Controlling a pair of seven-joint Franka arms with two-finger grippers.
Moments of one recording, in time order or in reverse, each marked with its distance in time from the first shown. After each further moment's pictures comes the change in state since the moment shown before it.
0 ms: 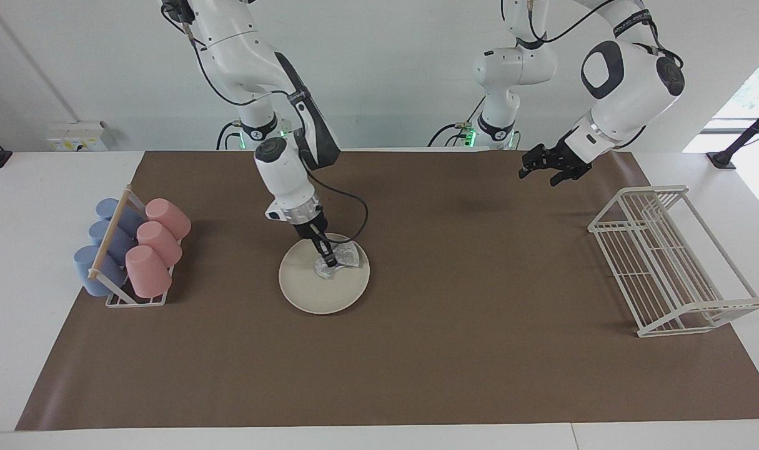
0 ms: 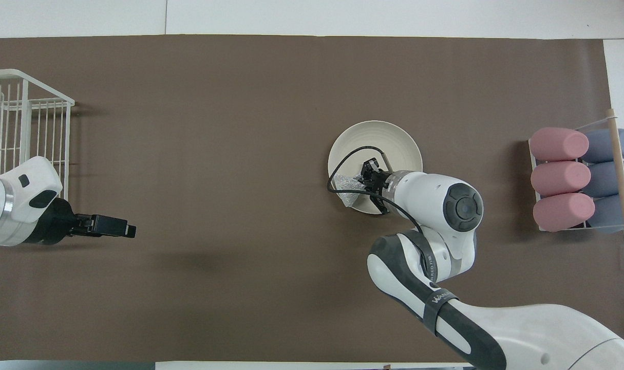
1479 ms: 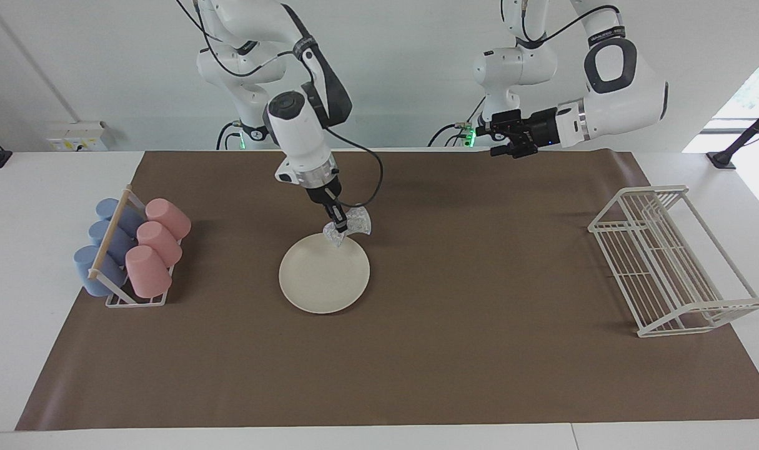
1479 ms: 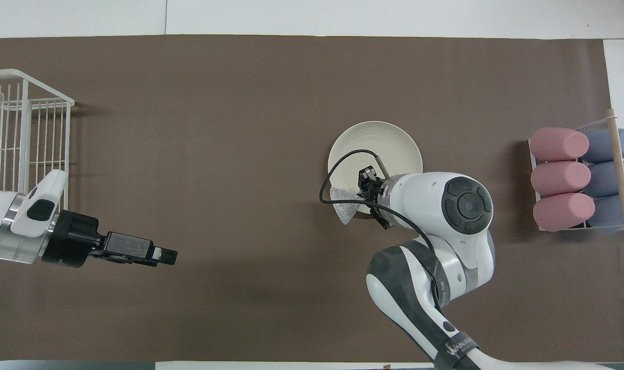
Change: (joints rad) left arm 0.002 -0.021 0.013 -0.017 -0.480 -0.268 0.060; right arm 0.019 -0.183 -0.015 0.030 -0.003 -0.334 0.042
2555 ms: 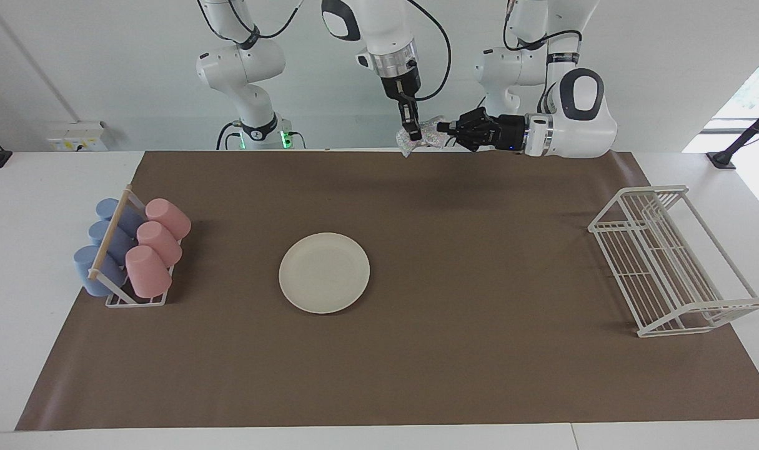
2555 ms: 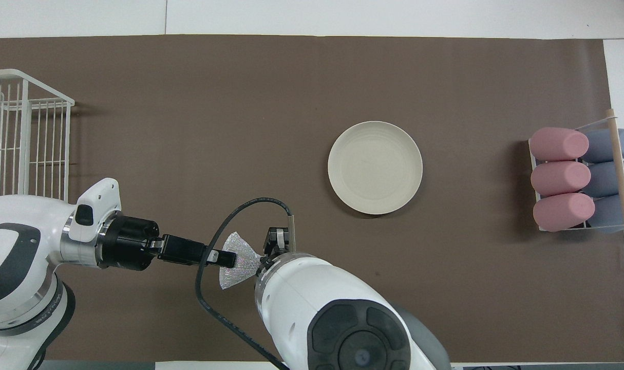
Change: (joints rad) left arm -0.096 0.035 -0.013 -0.166 -0.637 -0.041 0.154; right arm 0.319 -0.157 0.019 0.378 0.010 -0.471 0.896
